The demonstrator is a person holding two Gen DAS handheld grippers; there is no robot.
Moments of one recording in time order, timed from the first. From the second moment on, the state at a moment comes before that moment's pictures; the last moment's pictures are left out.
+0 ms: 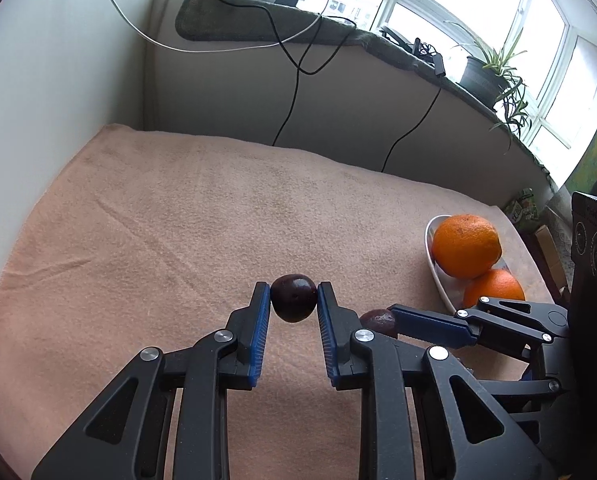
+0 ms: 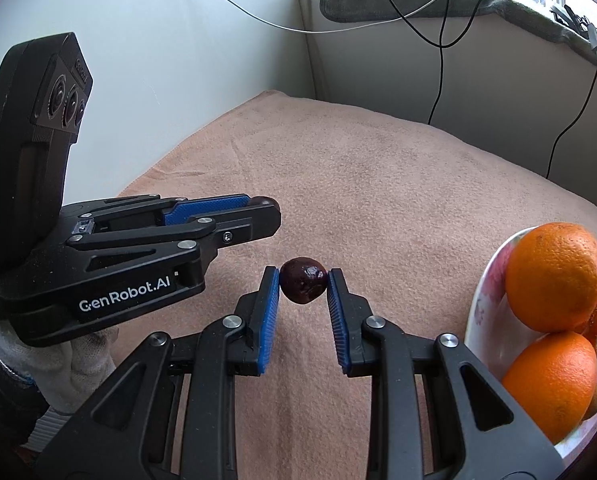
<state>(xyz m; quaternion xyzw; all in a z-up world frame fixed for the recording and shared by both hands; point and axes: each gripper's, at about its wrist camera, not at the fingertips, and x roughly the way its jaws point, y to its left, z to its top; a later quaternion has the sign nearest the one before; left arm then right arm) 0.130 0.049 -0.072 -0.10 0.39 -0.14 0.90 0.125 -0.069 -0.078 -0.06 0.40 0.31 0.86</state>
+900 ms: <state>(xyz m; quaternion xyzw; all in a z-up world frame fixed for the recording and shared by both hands) 0.107 -0.039 -0.030 -0.07 0.36 -0.21 0.91 0.088 -0.188 -0.021 0.00 0.35 0.25 0.90</state>
